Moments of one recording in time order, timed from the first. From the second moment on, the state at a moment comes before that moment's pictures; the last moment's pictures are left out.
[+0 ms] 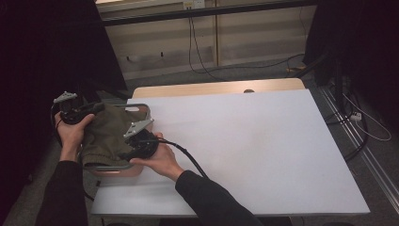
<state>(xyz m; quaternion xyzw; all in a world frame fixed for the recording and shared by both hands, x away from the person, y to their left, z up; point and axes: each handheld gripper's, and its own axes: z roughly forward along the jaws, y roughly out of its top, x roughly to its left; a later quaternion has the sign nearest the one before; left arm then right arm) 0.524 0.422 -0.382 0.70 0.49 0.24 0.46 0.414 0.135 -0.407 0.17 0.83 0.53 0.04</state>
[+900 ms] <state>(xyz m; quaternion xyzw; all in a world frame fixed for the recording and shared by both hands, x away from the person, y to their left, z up) 0.520 0.419 -0.404 0.72 0.50 0.19 0.43 0.403 0.105 -0.408 0.18 0.82 0.54 0.05</state>
